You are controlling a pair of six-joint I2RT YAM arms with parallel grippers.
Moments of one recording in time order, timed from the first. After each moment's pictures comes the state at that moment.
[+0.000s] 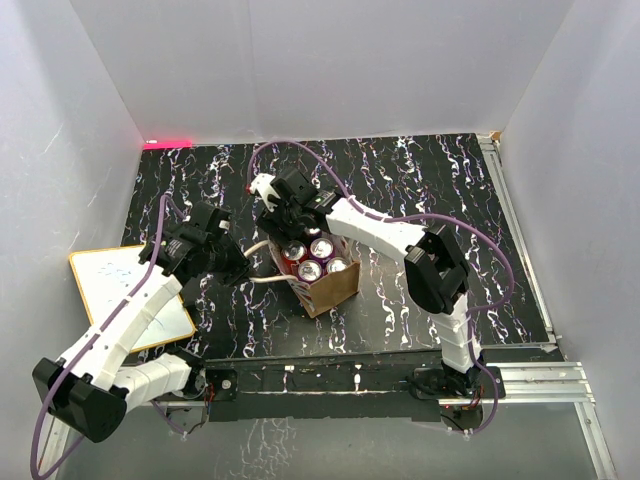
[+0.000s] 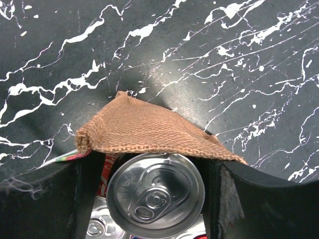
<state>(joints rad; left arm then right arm) -0.47 1.07 1.07 -1.04 0.07 -1.03 0.82 2.07 1.79 -0.55 -0.06 -0.18</state>
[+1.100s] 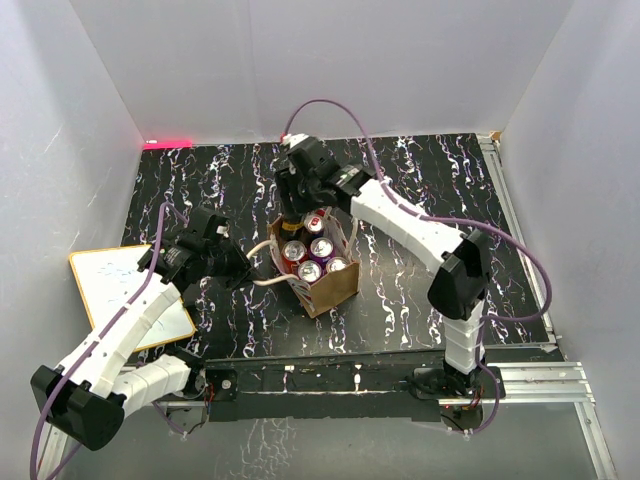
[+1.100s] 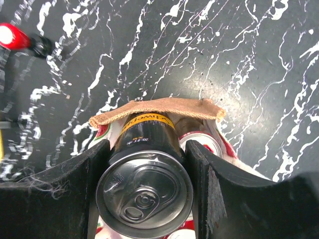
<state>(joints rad) -0.46 1.02 1.00 -0.97 0.16 -1.03 0.79 1.95 1.94 -0.76 0.09 0.27</state>
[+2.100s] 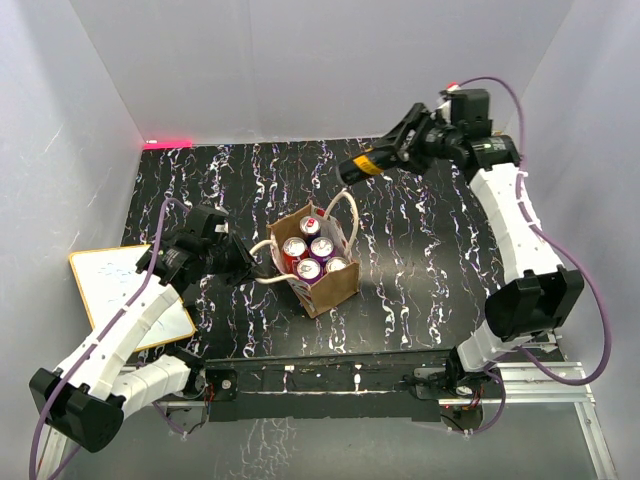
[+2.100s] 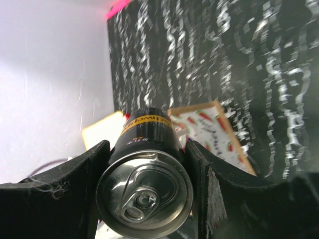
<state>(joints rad) -0.46 1.01 1.00 -0.91 0.20 -0.95 0.17 1.60 1.76 -0.72 -0.51 0.79</state>
